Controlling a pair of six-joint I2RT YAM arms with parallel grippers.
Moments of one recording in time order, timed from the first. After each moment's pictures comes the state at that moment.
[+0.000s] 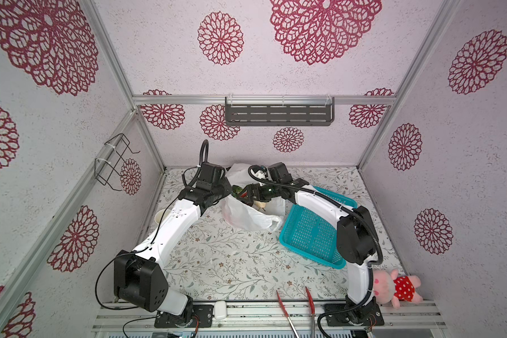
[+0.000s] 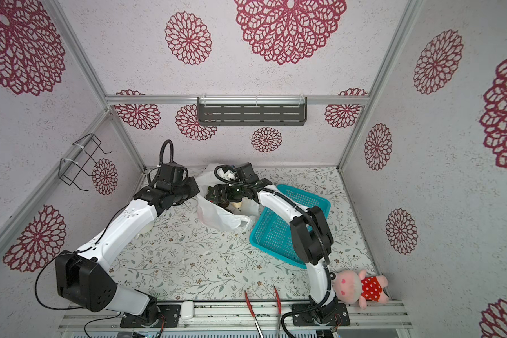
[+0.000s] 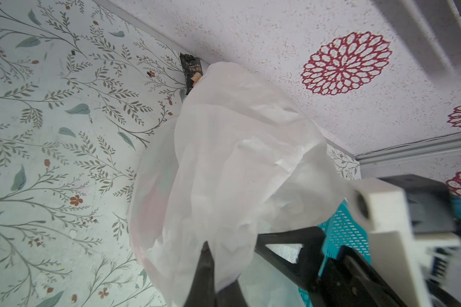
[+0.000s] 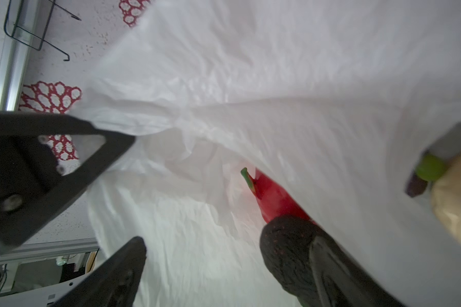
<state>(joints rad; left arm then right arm) -0.35 1.50 1.34 -0.55 -0.08 -0.73 0.62 1.95 1.69 -0.38 -0.65 0.44</state>
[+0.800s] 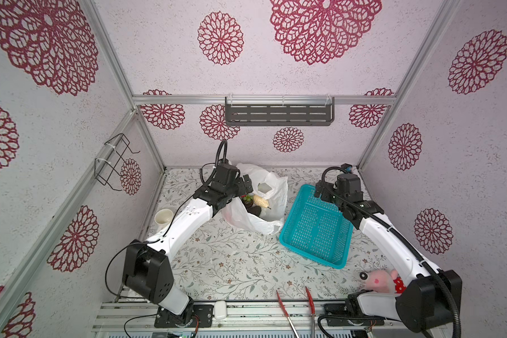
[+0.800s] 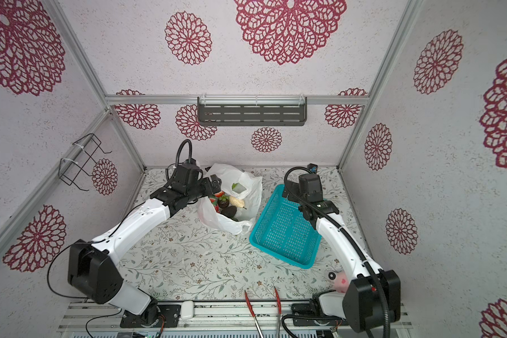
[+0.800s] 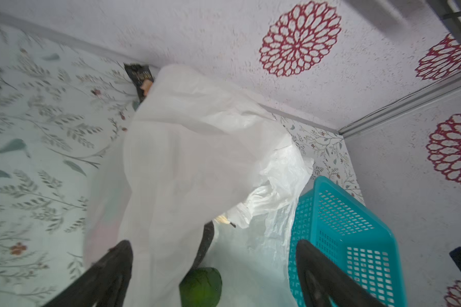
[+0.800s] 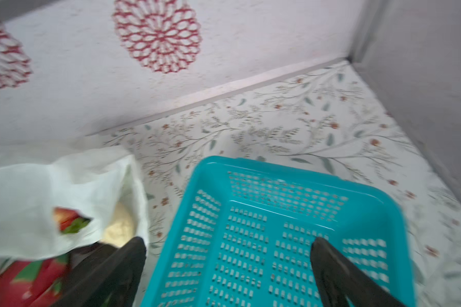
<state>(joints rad) -0.48 1.48 1.28 -0.34 -0.19 -0.55 0.25 1.24 1.04 -0.36 0.31 0.42</state>
